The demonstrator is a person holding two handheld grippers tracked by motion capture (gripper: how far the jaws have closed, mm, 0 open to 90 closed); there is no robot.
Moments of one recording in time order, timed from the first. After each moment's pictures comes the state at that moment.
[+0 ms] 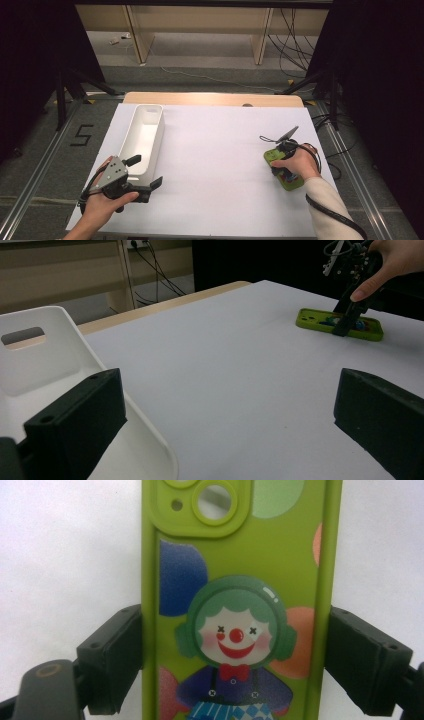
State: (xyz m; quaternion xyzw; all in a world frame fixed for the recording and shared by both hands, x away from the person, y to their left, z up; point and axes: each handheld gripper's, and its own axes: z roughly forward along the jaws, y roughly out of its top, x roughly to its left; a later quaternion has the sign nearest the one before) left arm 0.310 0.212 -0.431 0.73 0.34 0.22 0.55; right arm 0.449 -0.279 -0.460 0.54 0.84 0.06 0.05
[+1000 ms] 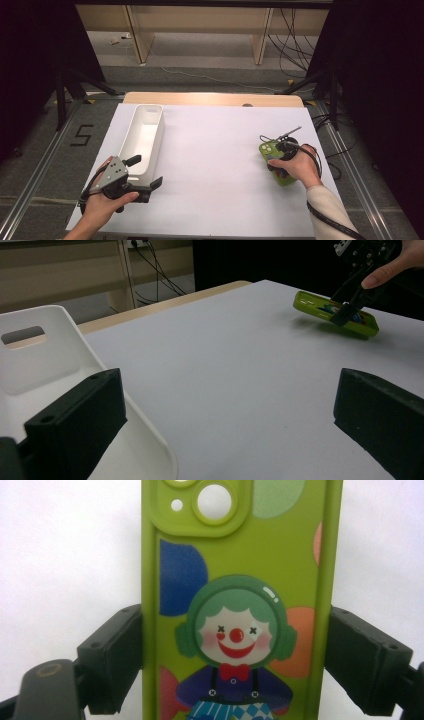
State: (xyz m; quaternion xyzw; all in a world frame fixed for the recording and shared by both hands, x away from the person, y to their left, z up) left arm 0.310 0.211 -0.432 0.73 0.34 0.22 0.55; right arm 0.431 -0.267 -0.440 0.52 0.83 0.15 0.11
